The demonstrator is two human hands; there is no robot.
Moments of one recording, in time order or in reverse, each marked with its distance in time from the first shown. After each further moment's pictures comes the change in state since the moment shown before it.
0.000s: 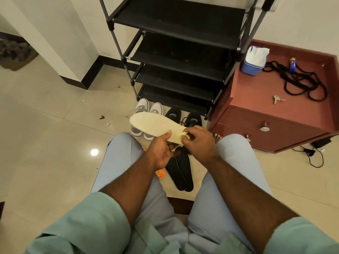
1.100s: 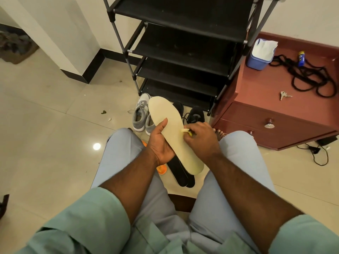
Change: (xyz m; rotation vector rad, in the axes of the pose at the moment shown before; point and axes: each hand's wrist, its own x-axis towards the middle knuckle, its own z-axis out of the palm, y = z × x) left_hand -0.003 0.007 0.001 -0.290 -0.165 -0.012; right_hand 0.003 -0.001 0.001 -0.115 0.004 -0.030
